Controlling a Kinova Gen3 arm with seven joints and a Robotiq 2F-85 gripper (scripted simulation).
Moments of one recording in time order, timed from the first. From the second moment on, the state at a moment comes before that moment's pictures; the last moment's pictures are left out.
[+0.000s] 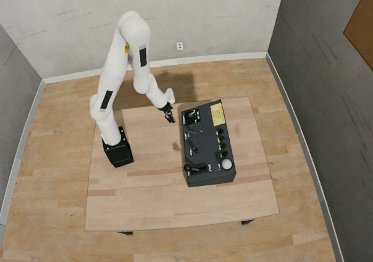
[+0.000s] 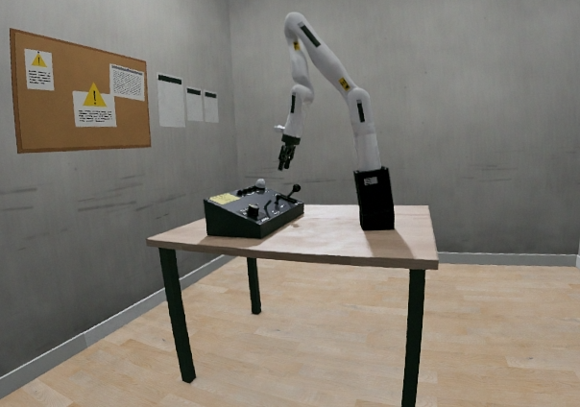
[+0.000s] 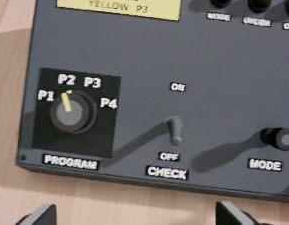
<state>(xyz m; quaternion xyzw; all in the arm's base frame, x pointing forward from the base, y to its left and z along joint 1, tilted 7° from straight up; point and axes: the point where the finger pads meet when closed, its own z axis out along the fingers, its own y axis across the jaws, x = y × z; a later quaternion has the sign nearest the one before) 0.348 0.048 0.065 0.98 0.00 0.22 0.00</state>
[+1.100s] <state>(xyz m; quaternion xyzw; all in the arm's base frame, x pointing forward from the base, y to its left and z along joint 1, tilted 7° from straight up) 0.342 -0.092 0.060 0.98 0.00 0.22 0.00</state>
